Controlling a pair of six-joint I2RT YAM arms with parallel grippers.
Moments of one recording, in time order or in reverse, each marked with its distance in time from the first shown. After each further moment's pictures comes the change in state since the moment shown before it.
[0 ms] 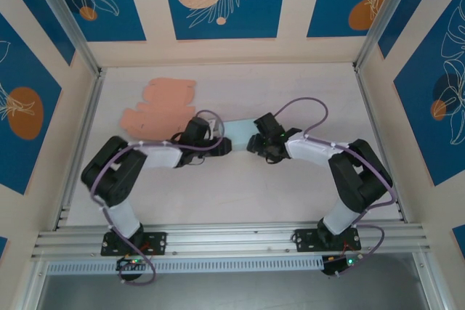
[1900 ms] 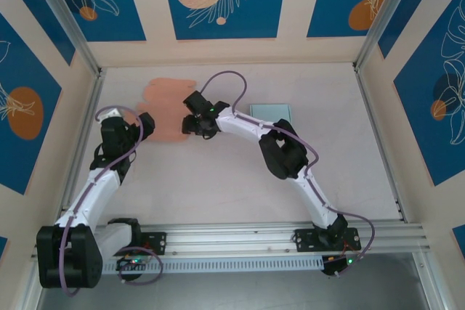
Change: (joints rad) left arm 0.622 -0.750 -0.285 -0.235 -0.328 0.091; right arm 0.255 0.774 1.106 -0.269 -0.039 -0.080
